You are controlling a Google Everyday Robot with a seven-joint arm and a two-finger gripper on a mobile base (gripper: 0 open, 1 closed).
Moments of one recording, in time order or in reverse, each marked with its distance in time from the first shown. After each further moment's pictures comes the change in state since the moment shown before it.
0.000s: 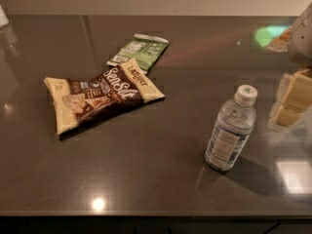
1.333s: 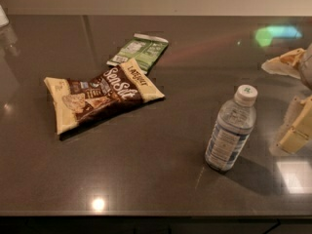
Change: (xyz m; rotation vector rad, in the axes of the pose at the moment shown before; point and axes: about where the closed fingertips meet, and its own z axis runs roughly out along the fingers) arm -0.011 0.046 0.005 -0.121 -0.286 0.006
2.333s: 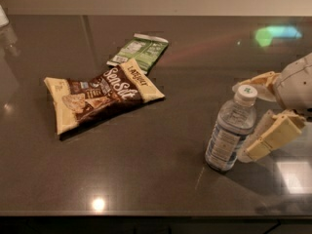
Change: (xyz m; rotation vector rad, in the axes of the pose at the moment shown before) arm -0.017 0.017 0.040 -0.085 -0.222 0.012
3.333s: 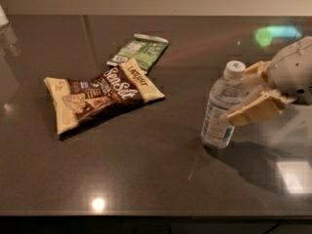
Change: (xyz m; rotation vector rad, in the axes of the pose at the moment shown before) arm -0.024 -0.024 -0.002 0.032 -0.072 0.000
